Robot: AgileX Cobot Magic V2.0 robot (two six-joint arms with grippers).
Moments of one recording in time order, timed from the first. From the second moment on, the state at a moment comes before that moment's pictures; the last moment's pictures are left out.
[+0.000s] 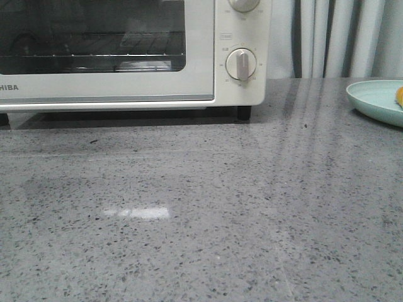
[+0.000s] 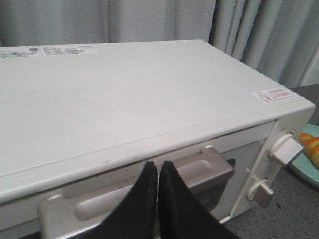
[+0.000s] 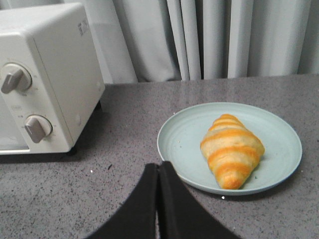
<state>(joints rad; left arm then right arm) -0.41 1.08 -0.91 -0.70 0.17 0.67 0.06 0.32 -0.42 0.06 0.33 0.03</state>
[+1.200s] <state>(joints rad) -0.41 1.00 -0.75 -0.58 0.48 0.67 0.06 0.32 -0.42 0.08 0.40 0.03</state>
